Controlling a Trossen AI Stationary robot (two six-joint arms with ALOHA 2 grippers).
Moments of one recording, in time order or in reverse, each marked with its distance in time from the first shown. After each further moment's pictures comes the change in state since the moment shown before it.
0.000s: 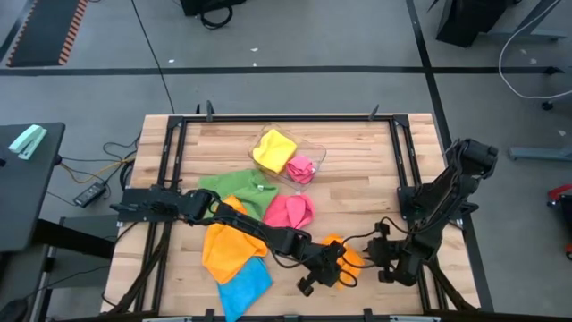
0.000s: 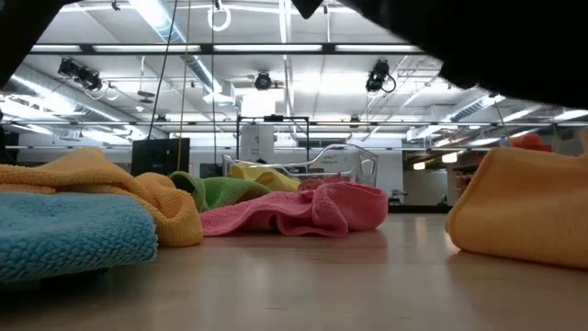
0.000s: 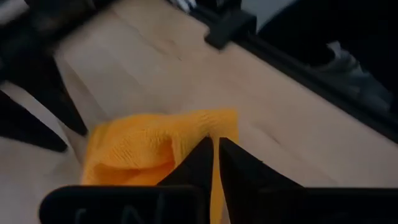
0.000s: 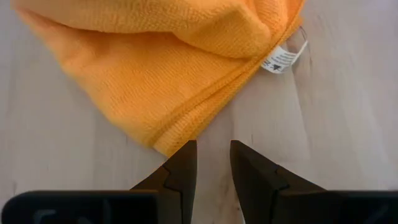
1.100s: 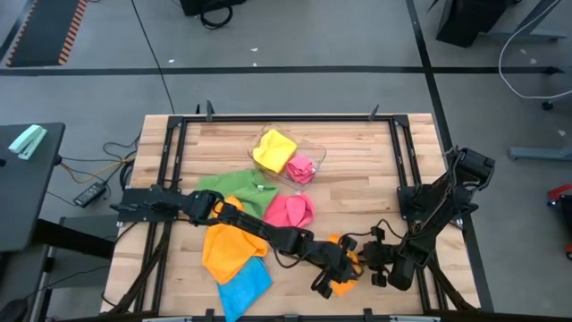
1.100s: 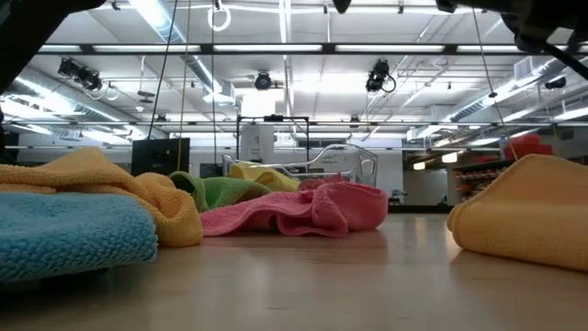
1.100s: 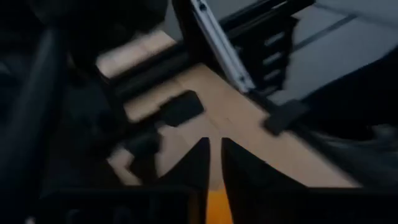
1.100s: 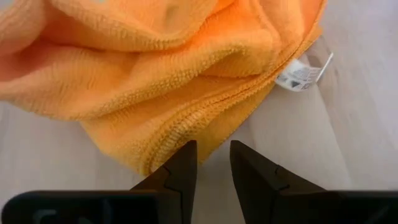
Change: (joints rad) left arm 0.029 0.054 0.080 0.238 -0.085 -0.120; right arm -0.021 0.117 -0.001 0.161 0.064 0.035
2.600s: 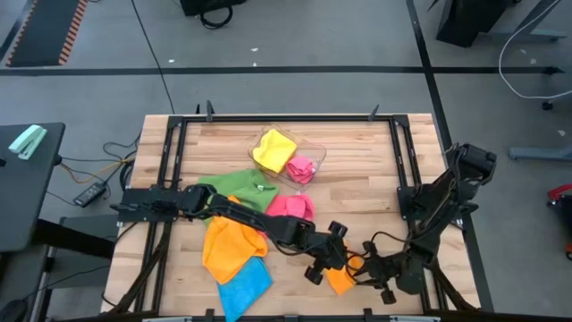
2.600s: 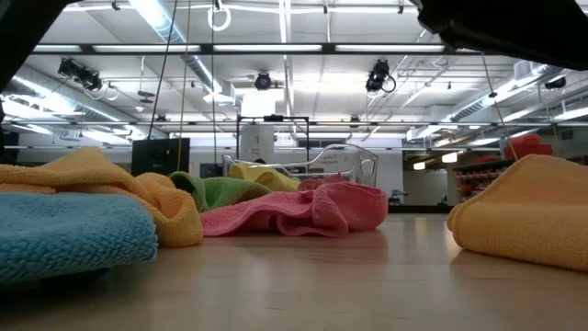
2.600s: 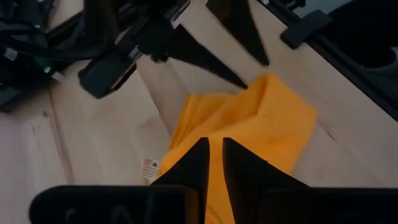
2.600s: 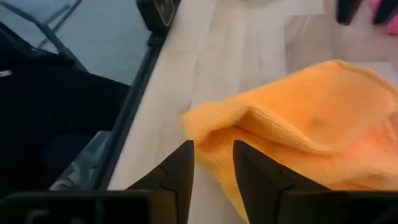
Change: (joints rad) left arm 0.013 -0.095 0.078 -0.496 -0.097 0.023; right arm 0.025 -0.050 0.024 0.340 -0.047 -0.376
